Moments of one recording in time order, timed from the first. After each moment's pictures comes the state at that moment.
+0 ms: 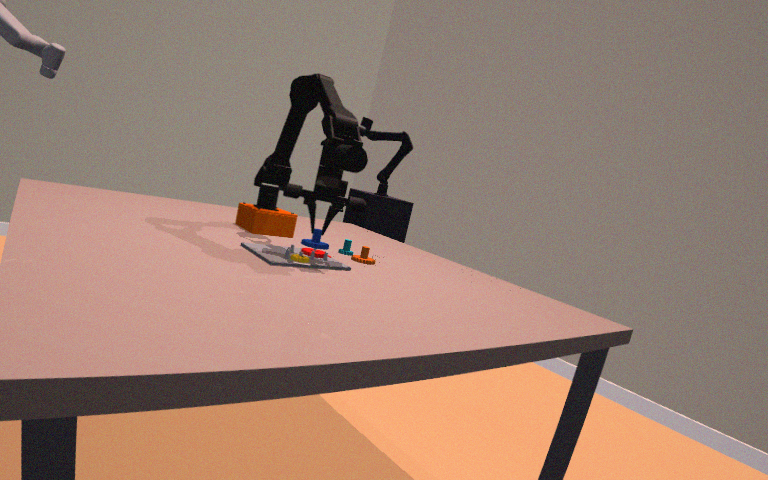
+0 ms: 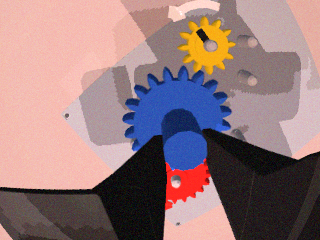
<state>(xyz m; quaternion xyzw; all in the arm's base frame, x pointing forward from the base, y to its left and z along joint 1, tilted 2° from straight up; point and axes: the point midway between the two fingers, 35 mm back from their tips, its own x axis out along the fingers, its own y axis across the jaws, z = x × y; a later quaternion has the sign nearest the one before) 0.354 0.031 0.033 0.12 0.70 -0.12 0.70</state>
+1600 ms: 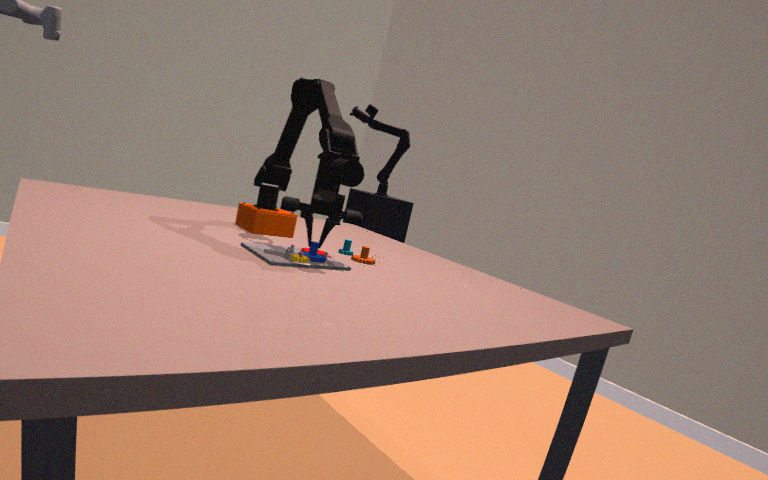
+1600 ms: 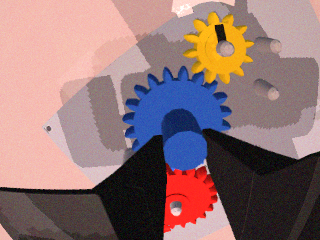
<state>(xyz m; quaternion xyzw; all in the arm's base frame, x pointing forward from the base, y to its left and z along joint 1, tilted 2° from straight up) 0.354 0.030 0.002 0.11 0.70 -0.12 0.70</state>
